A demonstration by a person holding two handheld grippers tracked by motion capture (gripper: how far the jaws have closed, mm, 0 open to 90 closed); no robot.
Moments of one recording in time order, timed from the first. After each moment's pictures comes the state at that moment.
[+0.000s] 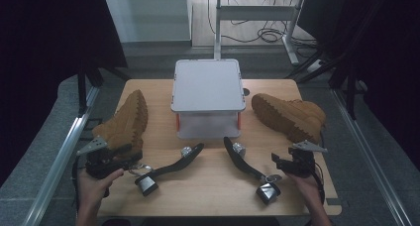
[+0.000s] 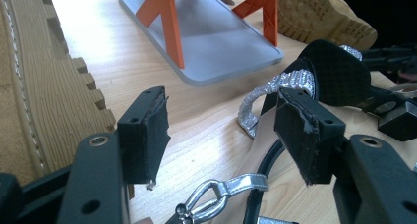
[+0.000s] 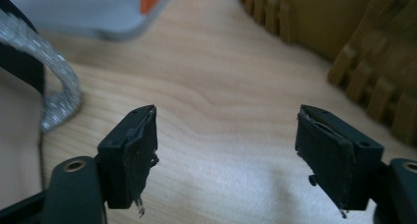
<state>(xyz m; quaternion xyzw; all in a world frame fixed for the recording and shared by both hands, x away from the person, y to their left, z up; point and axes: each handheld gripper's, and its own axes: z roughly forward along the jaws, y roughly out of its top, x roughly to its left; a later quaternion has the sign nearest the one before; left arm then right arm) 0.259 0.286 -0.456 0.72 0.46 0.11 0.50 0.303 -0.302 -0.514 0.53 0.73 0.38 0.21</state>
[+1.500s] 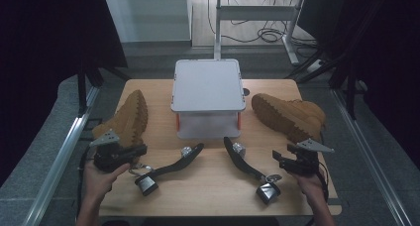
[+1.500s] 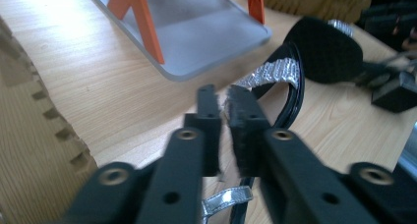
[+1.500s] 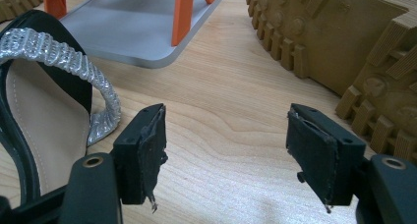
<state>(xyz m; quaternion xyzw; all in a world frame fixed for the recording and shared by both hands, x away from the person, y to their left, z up) 0.275 0.262 -0.437 0.78 0.42 0.10 0.46 0.295 -0.302 -0.493 0.49 0.73 0.43 0.21</state>
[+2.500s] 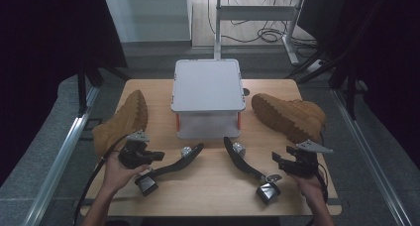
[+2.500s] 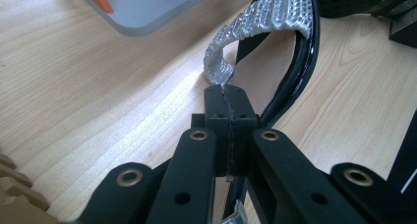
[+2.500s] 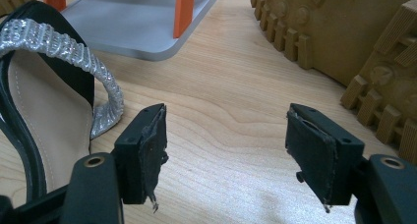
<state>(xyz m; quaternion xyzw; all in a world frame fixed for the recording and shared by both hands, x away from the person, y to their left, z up) 0.304 0.216 -0.464 0.85 0.38 0.03 0.36 0.292 -0.300 -0.495 0.50 0.73 0.42 0.20</state>
